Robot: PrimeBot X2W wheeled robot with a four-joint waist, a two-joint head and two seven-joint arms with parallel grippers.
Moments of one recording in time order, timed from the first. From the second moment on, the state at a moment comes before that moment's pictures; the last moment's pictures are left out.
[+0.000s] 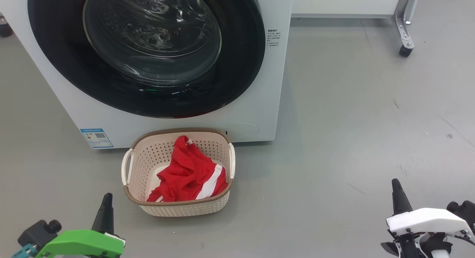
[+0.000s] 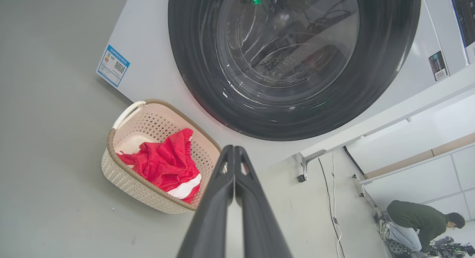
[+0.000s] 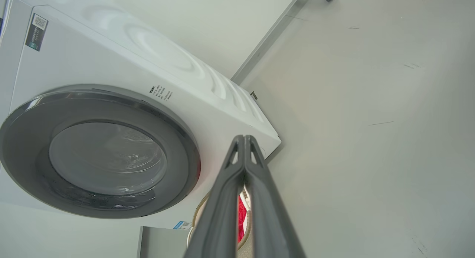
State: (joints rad) left arm 0.03 0.08 -0.10 0.20 -1.10 -0.03 -0.05; right arm 0.04 -0.06 0.05 0.22 1.10 0.06 -0.08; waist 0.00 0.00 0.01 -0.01
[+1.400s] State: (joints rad) left arm -0.04 0.08 0.02 0.26 -1.65 -0.12 0.06; right arm -0.05 -0.08 -0.06 0.27 1.66 0.11 0.05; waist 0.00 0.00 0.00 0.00
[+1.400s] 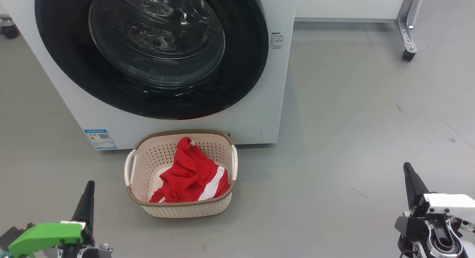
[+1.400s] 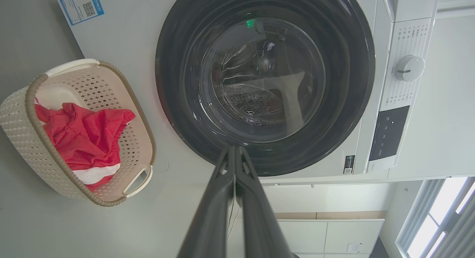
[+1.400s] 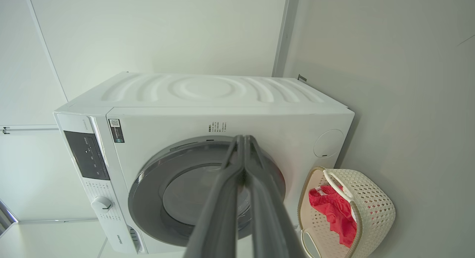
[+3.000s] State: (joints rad) left arm -0.05 0.08 0.02 0.28 -1.65 -0.12 0.06; right arm -0.05 -0.08 -0.07 0.28 1.66 0.12 0.06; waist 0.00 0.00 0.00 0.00
